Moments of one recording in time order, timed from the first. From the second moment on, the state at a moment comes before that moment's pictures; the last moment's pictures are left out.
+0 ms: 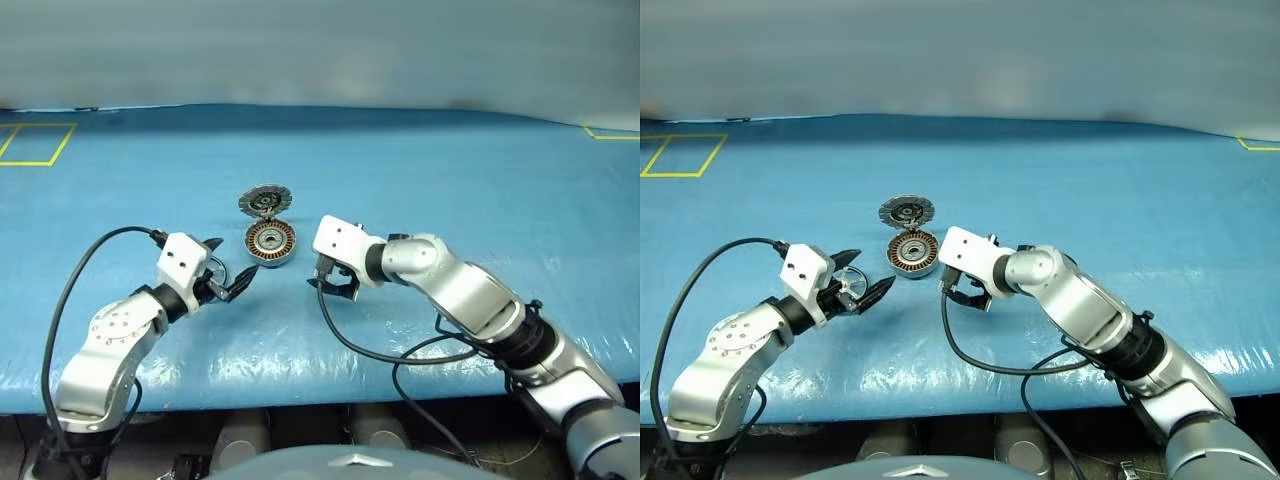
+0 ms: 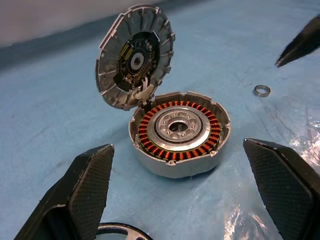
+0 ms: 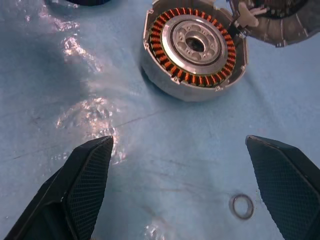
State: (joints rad) left arm 0.09 0.55 0.07 -0.47 -0.33 0.49 -0.55; right arm -0.68 -0.57 0.61 -0.39 0.17 0.98 0.61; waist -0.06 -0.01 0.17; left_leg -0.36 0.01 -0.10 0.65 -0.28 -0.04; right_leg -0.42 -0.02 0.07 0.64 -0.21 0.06
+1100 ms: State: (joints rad) left arm 0.30 0.55 0.15 -0.60 -0.33 0.51 -0.54; right arm -0.92 -0.21 0.74 0.31 -0.11 0.57 0.84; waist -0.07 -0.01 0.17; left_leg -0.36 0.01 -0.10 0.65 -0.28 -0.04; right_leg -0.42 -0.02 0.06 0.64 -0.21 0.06
